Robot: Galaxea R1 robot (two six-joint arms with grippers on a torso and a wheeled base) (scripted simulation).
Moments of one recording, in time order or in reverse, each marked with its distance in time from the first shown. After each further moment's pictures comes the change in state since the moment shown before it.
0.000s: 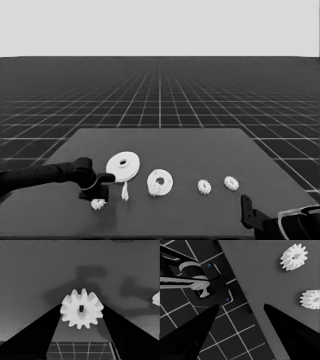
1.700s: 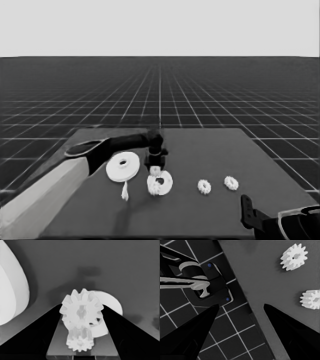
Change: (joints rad) left arm -0.163 0.863 -0.909 -0.163 0.052 0.066; right arm 0.000 0.000 0.000 0.000 0.000 0.000
